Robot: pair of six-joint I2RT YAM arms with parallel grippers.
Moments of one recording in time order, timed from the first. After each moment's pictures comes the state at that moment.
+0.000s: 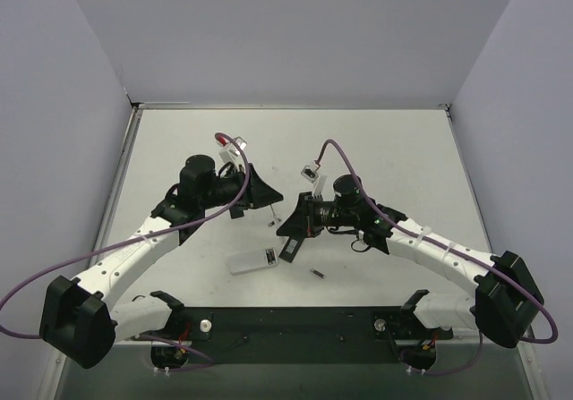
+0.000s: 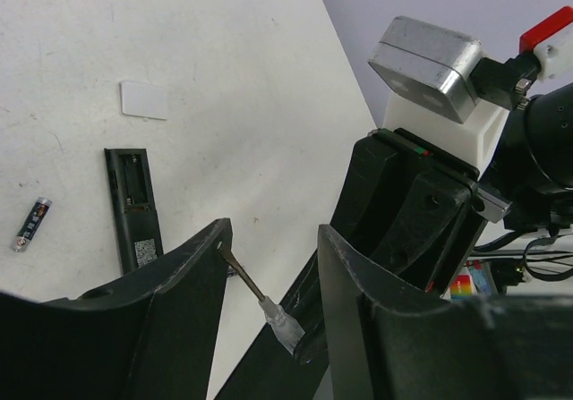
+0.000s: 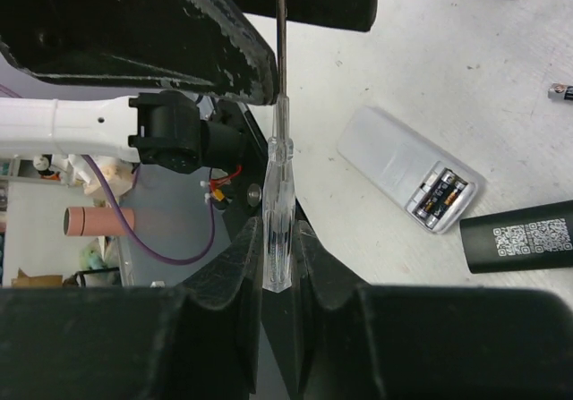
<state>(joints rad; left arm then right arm) -0.51 1.15 0.82 0.02 0.54 -0.73 0.75 1.24 0.74 0.07 -0.57 0.66</state>
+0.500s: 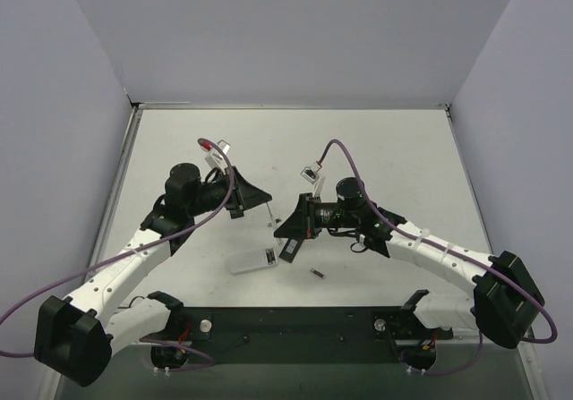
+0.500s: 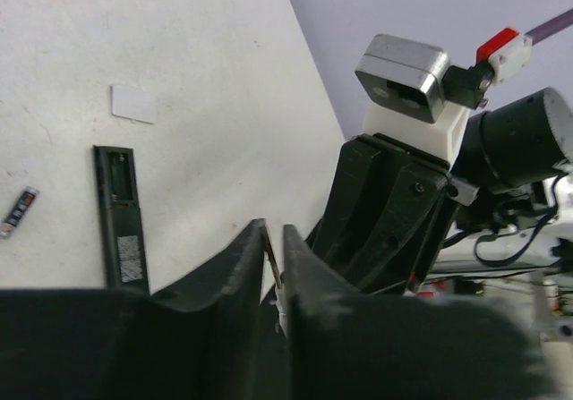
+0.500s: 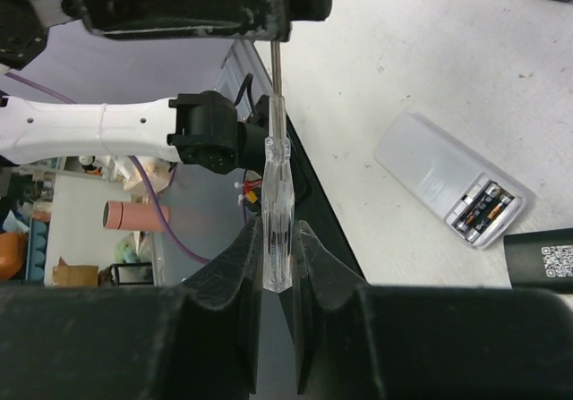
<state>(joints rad) -0.46 1.06 0.74 0.09 0.58 -0.83 0.75 1.23 0.68 0.23 -0.62 0.76</state>
